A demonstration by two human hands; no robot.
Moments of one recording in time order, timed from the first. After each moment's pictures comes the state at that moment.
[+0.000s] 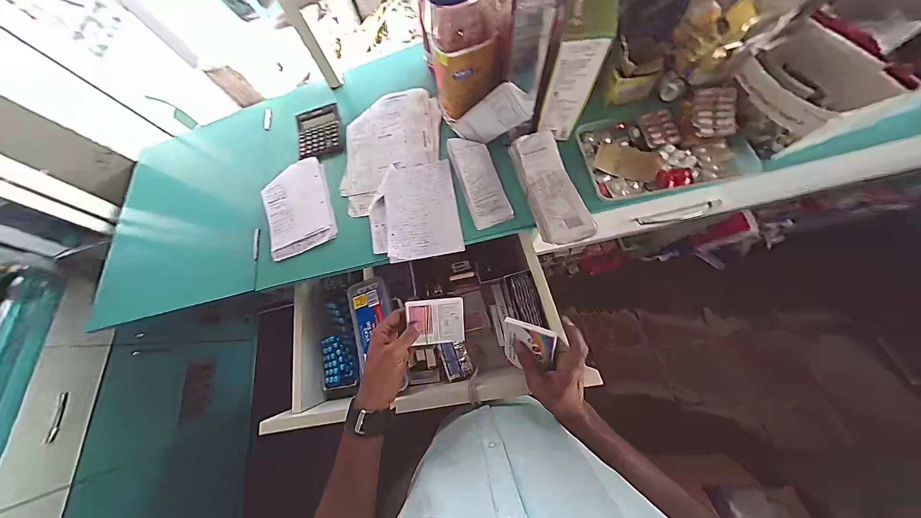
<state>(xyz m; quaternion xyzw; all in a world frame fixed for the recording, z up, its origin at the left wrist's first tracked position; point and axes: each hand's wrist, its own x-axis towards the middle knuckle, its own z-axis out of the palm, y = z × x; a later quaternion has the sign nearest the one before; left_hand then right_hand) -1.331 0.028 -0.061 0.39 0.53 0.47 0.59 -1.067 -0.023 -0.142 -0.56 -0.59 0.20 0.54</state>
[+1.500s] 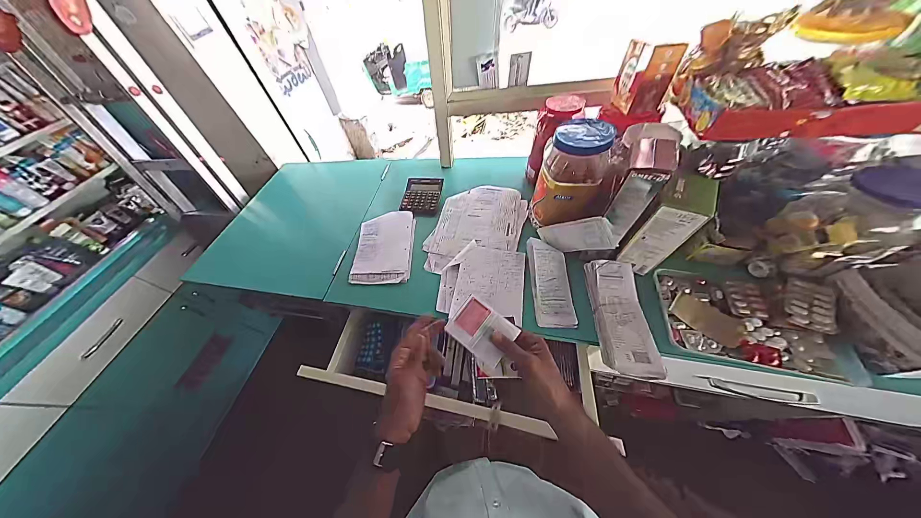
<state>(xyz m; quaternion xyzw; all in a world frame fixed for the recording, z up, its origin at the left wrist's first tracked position) -1.343 0.062 -0.026 0.37 0.46 0.66 0.47 -1.146 0.137 -0.026 -0.34 -0.47 0.68 0.45</state>
